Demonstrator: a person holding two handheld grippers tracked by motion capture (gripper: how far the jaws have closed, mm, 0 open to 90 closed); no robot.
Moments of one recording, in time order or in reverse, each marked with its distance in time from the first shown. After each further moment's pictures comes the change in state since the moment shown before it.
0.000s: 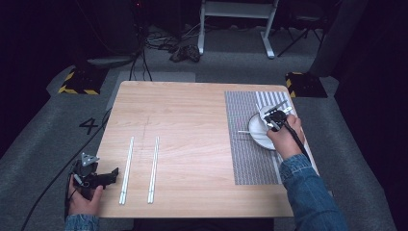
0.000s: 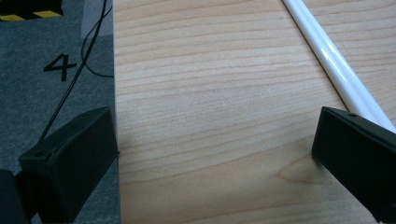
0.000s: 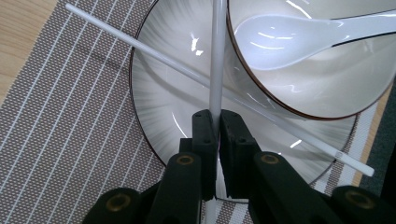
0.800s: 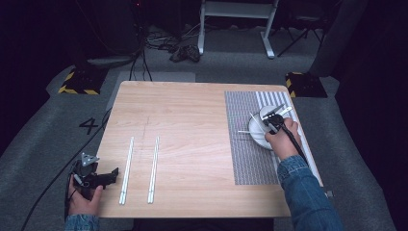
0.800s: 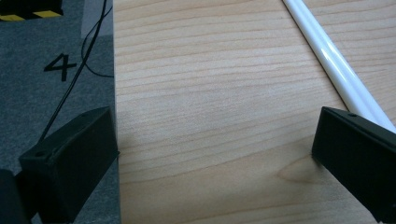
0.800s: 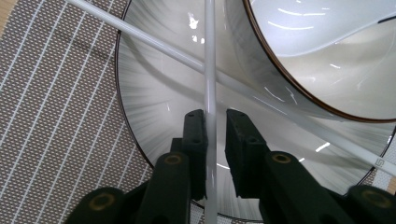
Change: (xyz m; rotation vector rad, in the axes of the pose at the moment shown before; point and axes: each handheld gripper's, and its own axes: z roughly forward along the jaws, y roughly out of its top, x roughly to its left) left arm 0.000 0.000 0.000 -0.001 0.000 0.000; right arm -0.003 -0.006 0.025 0.024 0.029 0.022
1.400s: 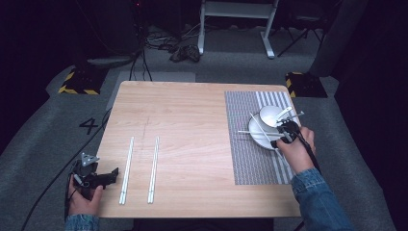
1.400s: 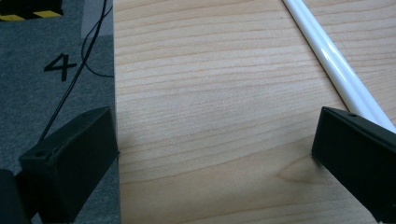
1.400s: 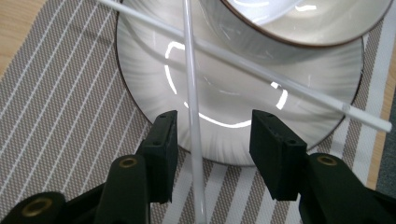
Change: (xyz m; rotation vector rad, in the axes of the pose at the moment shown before) left arm 0.000 0.000 0.000 0.001 0.000 0.000; right arm -0.012 -0.048 -0.026 -0.141 0.025 0.068
